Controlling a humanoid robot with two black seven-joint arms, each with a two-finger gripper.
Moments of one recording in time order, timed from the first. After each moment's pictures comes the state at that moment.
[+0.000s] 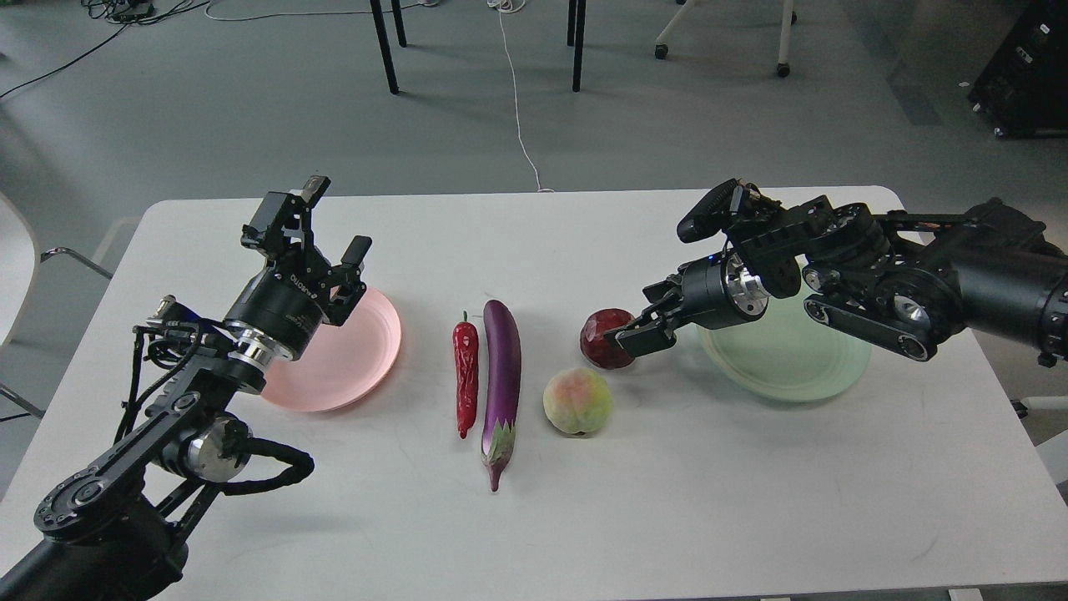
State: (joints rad) left arm -0.25 0.31 -1.05 -1.27 0.64 -0.12 -0.37; right arm 1.30 -0.27 -0.35 0.84 -1.53 0.27 0.49
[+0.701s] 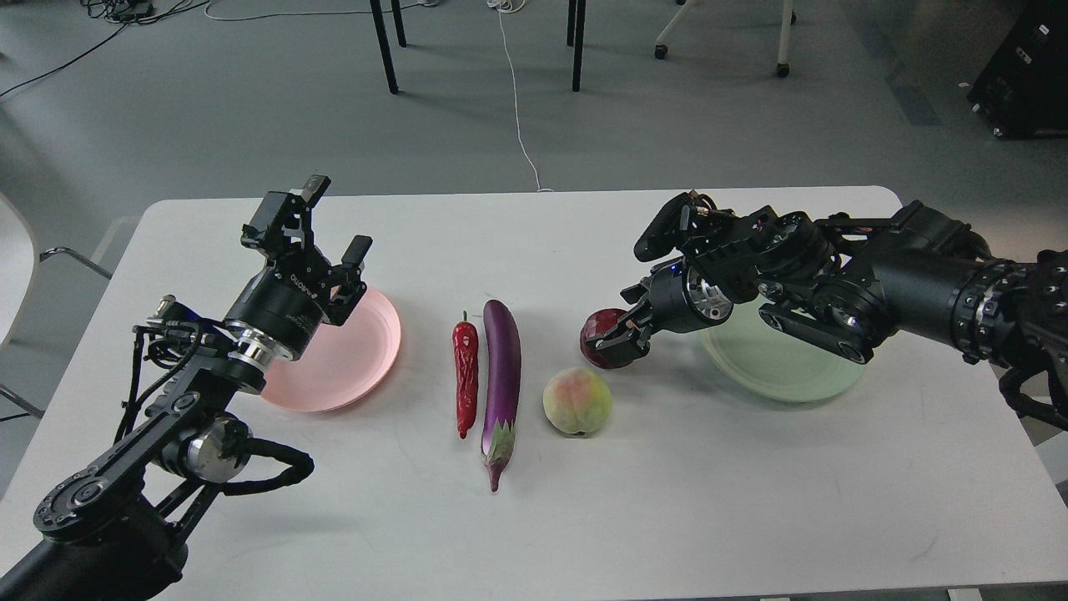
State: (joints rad) left arm -0.25 0.31 -1.05 -1.27 0.64 -0.12 -0.37; right arm 1.30 -0.15 -0.46 0.71 -1.53 0.20 0.49
